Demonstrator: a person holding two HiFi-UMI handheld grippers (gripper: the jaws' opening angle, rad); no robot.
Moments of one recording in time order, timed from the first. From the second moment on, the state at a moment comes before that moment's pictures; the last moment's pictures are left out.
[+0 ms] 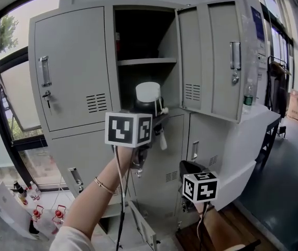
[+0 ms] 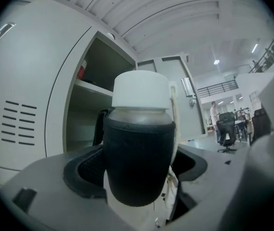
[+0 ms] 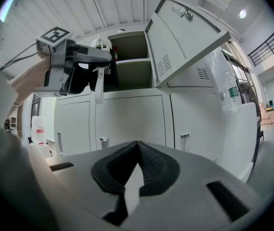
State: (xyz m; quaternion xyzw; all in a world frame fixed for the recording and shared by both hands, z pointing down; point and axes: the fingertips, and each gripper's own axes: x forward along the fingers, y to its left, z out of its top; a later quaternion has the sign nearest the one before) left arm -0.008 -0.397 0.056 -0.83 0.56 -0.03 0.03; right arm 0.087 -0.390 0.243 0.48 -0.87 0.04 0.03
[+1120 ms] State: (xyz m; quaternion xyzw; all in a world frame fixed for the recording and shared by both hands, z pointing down) left arm -0.011 -0.457 -0.061 -0.80 0.59 -0.03 0.08; right arm 0.065 -0.448 0.190 0.46 -0.89 0.03 0.02
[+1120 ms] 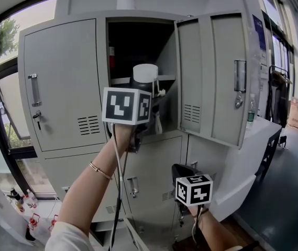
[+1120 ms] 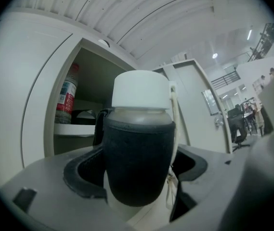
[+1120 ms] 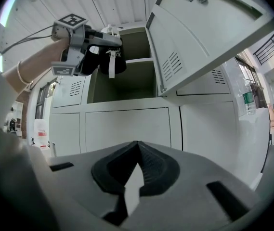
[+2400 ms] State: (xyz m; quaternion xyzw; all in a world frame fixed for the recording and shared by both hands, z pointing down) left arm -0.020 -0.508 -0.168 -0.77 0.62 -0.03 0.13; right arm 0.071 -0.483 0.164 0.47 -0.88 0.05 0.01
